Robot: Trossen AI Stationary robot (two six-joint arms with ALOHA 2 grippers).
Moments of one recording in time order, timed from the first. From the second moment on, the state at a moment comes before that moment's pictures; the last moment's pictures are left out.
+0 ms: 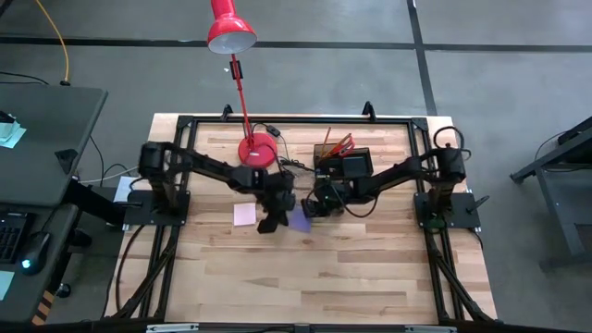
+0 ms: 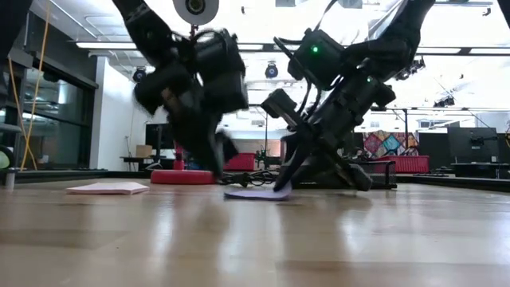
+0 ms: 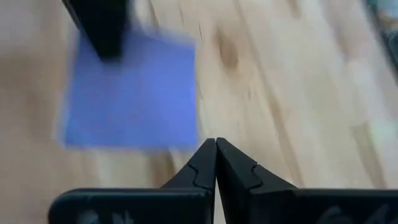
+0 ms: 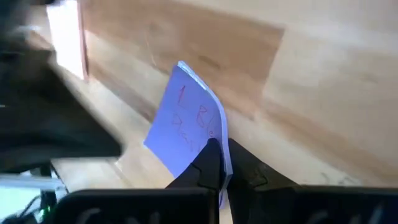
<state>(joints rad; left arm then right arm) 0.20 1.85 0.95 -0.15 0.52 0.11 -0.02 1.87 0.87 0.18 -0.18 1.34</state>
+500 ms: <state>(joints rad) 0.35 1.65 0.95 -0.28 0.49 0.28 0.00 1.45 0.87 -0.39 -0.05 1.34</state>
